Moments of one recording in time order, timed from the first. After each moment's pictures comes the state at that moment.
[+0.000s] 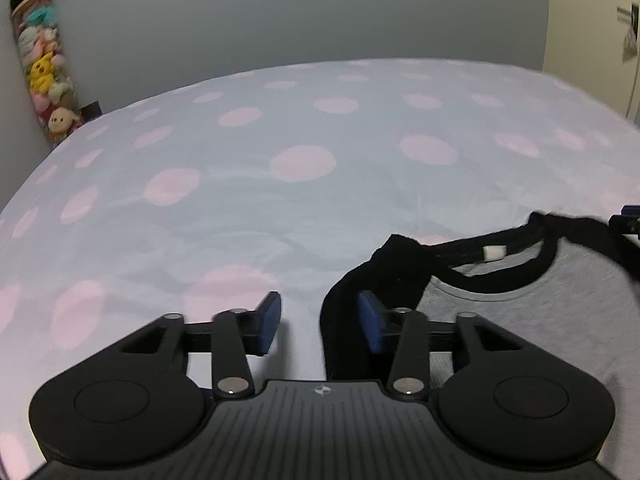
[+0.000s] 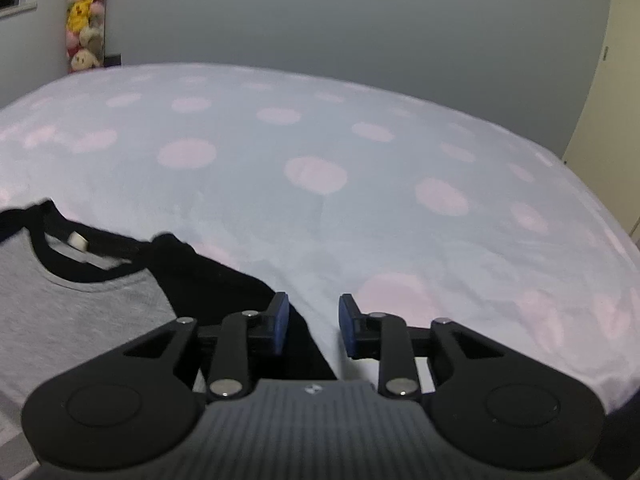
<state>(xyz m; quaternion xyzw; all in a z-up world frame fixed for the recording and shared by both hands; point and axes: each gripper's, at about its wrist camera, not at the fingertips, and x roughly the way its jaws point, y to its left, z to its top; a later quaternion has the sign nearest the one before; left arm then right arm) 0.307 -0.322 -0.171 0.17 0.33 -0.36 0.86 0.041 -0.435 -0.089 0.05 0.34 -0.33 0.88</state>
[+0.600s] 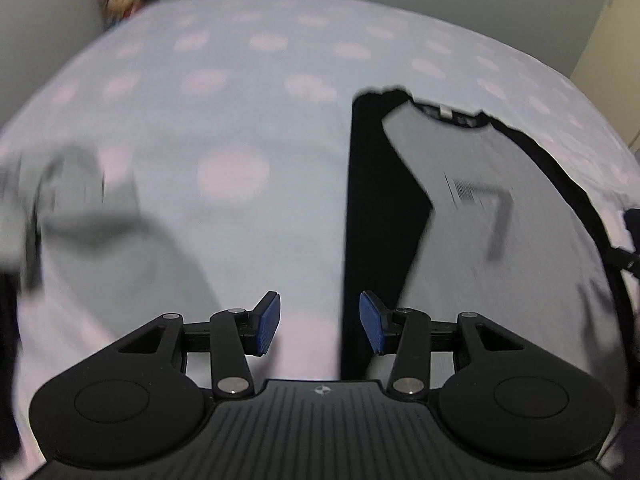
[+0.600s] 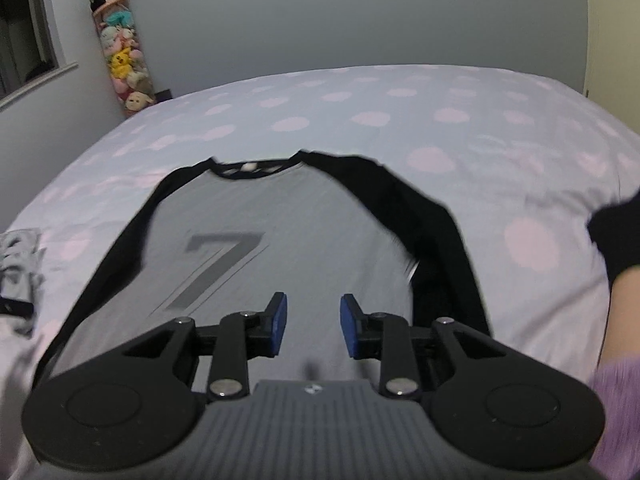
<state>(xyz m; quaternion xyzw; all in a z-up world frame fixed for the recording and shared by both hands) 0.148 -0.166 -0.149 0.09 0.48 -0.29 0.82 -0.123 -0.259 -0.064 0.18 0.30 -0.26 0.90</state>
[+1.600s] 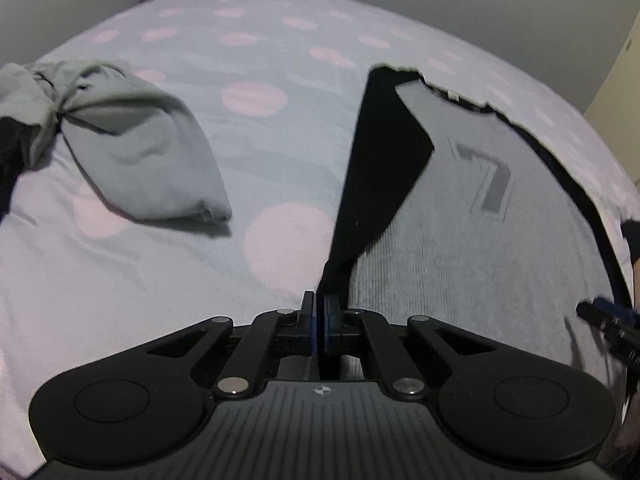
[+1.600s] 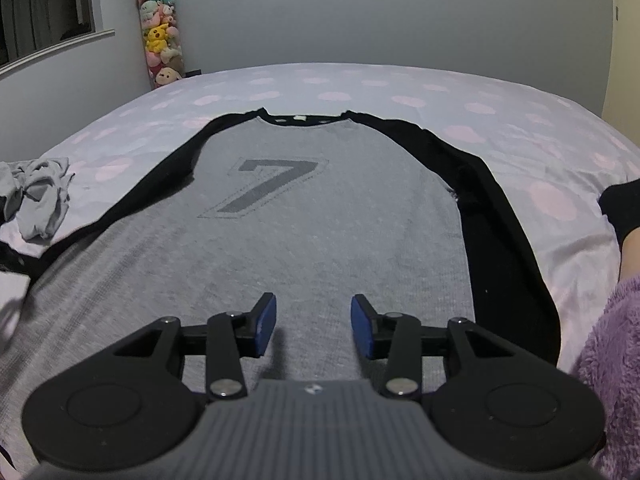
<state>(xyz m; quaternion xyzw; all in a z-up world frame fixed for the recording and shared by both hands) 0.102 -0.134 -0.185 0.03 0.45 -0.26 0.85 -0.138 -0.187 -0.109 0.12 0.31 -0.25 0.91</state>
